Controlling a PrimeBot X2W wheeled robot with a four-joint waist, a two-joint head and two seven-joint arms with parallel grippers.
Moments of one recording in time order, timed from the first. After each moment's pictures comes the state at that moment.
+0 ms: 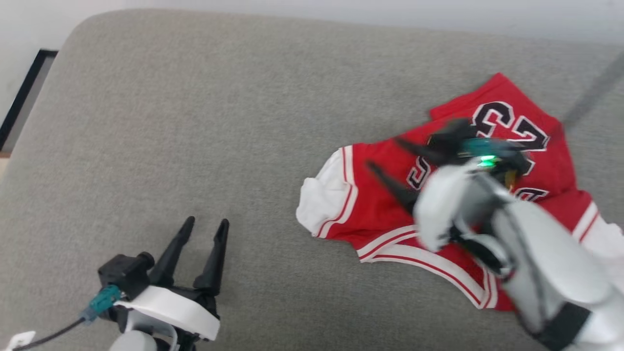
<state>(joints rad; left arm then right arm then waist) -0.13 0.27 -0.30 0.25 -0.57 -0.13 -0.26 -0.64 -0.32 0.63 0.28 0.58 0.13 0.27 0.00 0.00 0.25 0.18</state>
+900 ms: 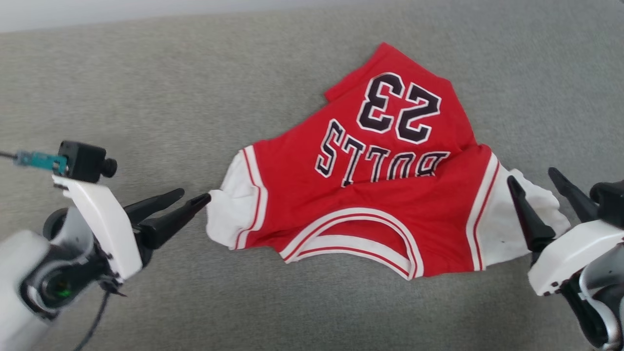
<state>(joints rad) -0.60 0.89 -0.84 0.08 -1.44 -0.13 0.24 -0.12 -0.27 -0.03 -0.14 0.32 0.13 0.33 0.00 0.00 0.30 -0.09</state>
